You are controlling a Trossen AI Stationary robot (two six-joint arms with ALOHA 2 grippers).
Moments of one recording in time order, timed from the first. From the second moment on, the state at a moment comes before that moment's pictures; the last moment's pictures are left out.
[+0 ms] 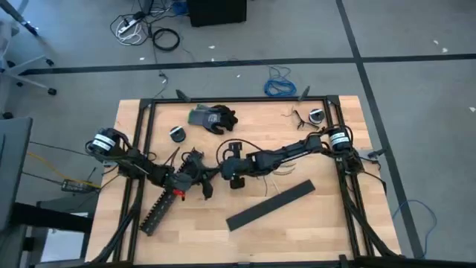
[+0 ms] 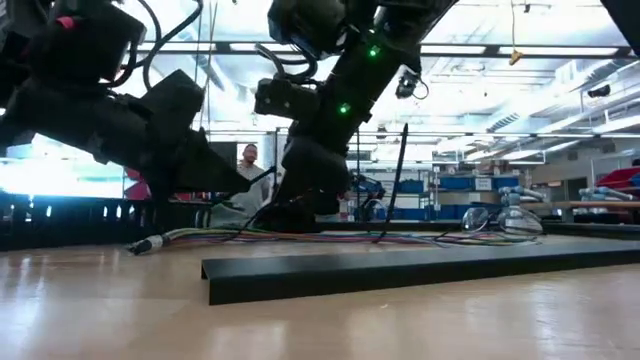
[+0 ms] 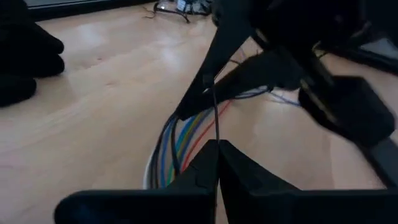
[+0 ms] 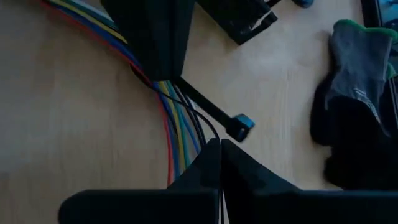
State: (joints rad) left arm -0.35 1.68 0.33 0.88 -0.71 -0.53; right arm 0.12 2.09 1.45 -0.24 0.49 -0.24
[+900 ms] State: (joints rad) left arm -0.28 1.68 0.36 0.85 -0.62 -0.51; right arm 0.12 2.09 1.45 -0.21 0.40 -0.26
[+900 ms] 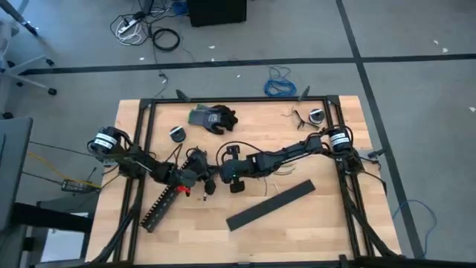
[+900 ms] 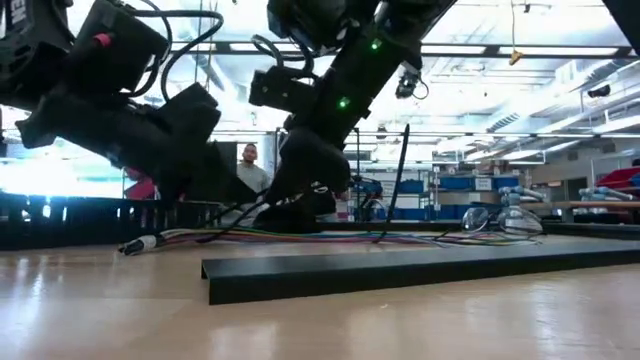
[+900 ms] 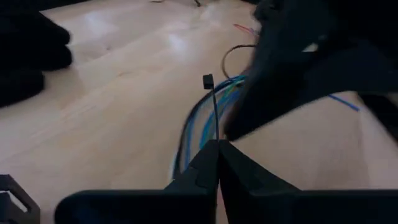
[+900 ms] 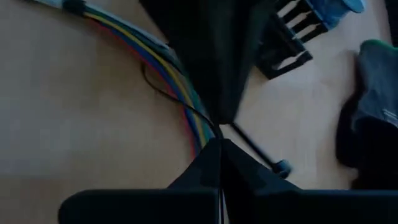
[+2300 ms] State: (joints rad) left arm -0.28 1.68 0.36 0.80 -0.74 -0.37; right arm 0.17 2.08 1.46 -0.42 -0.08 -0.16
